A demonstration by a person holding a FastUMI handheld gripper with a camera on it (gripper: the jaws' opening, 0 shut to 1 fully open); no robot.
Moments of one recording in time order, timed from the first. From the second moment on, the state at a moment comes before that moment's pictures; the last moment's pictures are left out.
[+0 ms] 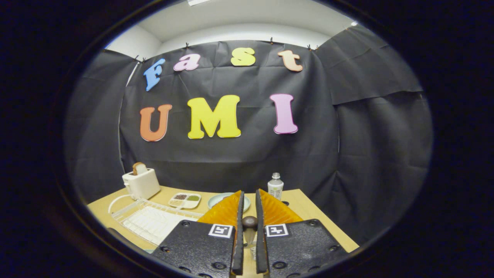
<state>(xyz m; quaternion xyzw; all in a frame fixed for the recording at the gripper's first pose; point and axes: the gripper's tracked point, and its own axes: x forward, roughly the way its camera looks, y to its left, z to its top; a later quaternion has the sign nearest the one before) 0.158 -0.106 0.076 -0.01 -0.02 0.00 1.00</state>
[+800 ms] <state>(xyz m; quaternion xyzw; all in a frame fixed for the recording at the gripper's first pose) 0.081 0.069 -0.064 -0.07 0.08 0.17 0.98</state>
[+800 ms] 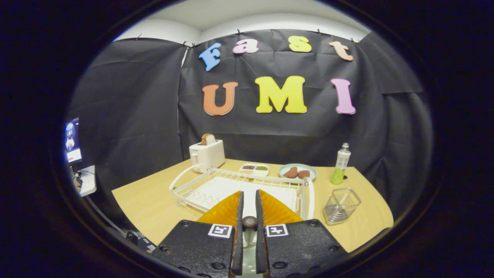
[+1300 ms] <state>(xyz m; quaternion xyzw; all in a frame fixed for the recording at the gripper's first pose) 0.098 0.056 -0.093 -0.06 0.10 0.15 0.98</state>
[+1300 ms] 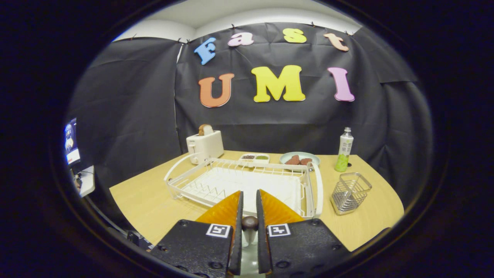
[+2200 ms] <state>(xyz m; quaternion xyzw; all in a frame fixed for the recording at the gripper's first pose) 0.059 0.008 -0.057 -0.04 0.06 0.04 1.00</state>
